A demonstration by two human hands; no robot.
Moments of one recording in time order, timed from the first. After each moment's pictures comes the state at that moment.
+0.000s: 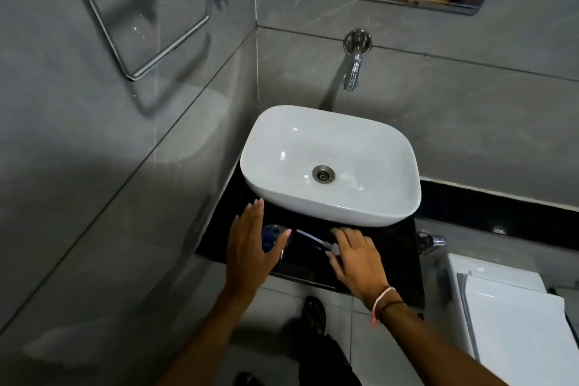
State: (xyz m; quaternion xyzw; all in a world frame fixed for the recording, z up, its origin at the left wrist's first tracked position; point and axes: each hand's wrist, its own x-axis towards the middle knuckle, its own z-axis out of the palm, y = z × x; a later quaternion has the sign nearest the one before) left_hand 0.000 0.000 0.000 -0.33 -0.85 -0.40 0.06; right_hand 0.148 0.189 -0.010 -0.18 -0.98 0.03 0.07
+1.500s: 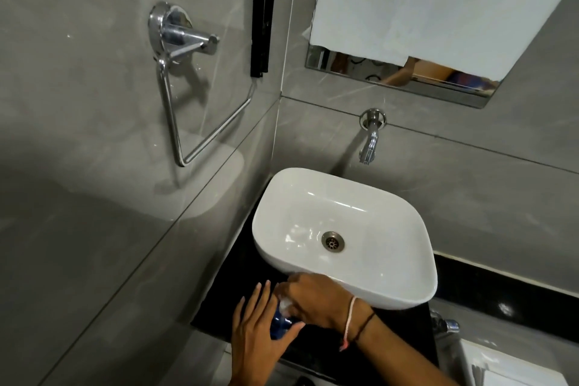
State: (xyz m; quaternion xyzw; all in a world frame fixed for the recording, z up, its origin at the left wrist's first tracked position) left_hand -0.007 0.006 -0.044 -0.31 -0.87 -0.37 0.06; right_hand 0.018 0.152 0.099 0.08 -0.98 0.05 -0.15
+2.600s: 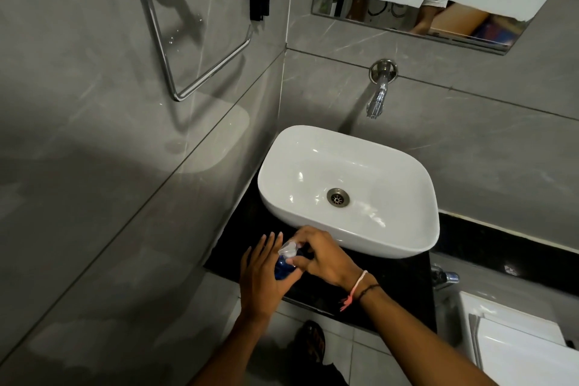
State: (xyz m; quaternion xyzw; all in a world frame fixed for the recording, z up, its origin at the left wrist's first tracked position) left_hand 0.004 0.004 -0.035 -0.28 -0.89 -0.36 0.04; right_hand 0.049 0.159 0.050 -0.06 -0.93 0.35 0.00
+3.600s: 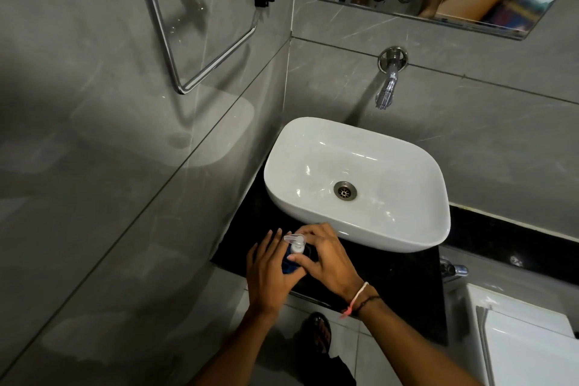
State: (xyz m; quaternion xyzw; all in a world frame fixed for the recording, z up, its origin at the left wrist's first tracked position) left_hand 0.001 0.004 -0.038 -0.27 -0.90 -0.35 0.02; right_hand 0.057 0.146 0.022 -0.05 -0.95 0.31 0.10
